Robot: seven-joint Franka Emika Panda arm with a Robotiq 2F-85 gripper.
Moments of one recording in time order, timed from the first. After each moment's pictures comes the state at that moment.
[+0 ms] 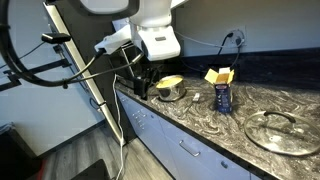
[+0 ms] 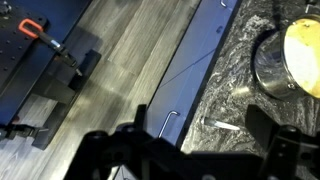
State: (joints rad) arm -0.12 -0.21 -0.09 -2.39 0.58 2.01 0.59
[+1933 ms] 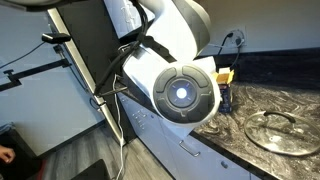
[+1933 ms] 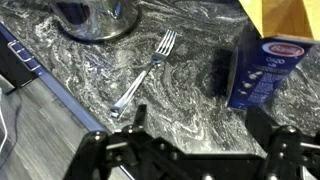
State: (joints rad) arm -0.15 0.16 -0.17 -2.40 1.66 2.35 0.72
